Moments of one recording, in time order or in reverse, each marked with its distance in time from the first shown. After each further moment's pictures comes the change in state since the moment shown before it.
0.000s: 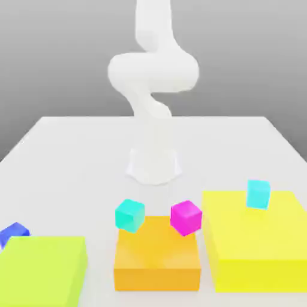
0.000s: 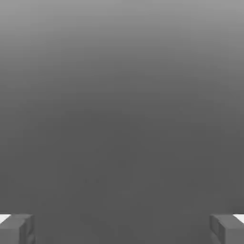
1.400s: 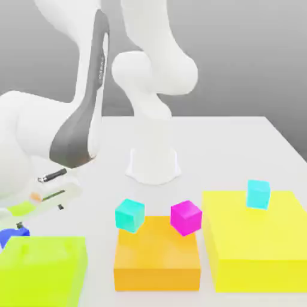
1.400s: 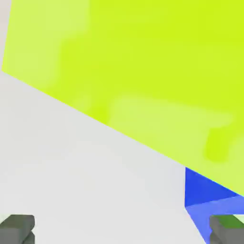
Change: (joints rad) arm -0.440 1.013 -0.060 0.064 -0.147 -0.246 -0.875
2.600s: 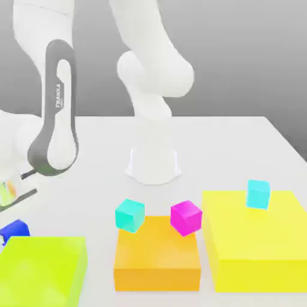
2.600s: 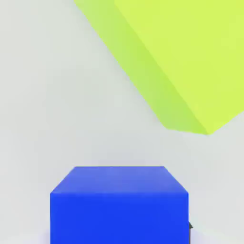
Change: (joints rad) arm -0.302 -0.046 0.050 -0.262 0.231 0.718 -0.837
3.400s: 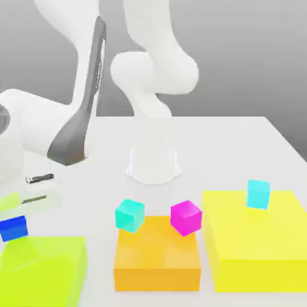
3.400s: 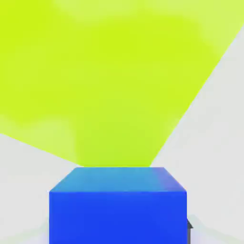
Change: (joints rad) arm 0.507 -0.009 -0.183 0.187 -0.399 -0.497 1.187
